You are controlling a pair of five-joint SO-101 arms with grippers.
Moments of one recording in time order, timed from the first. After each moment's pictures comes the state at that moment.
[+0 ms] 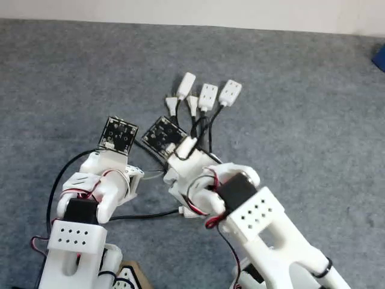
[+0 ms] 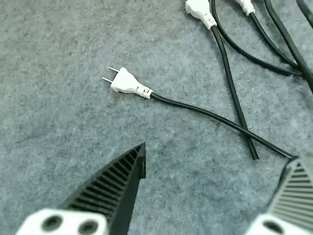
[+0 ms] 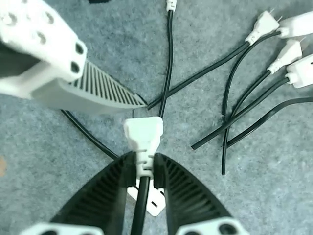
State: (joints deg) left arm 0.0 -67.1 73.3 47.9 -12.9; right arm -44.4 -40.3 37.4 66.9 16.1
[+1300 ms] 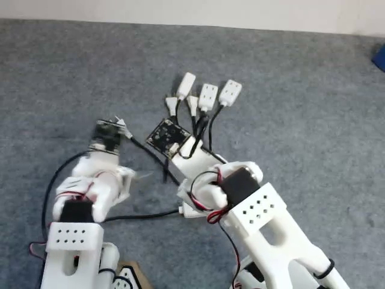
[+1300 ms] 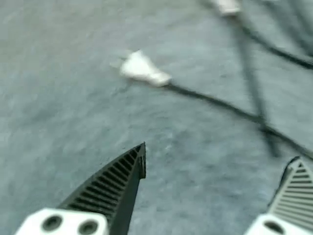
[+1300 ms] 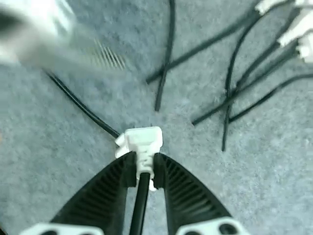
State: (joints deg) left arm -6.2 -67.0 76.5 45.7 -12.6; right arm -41.1 -39.3 36.4 74.4 20.6
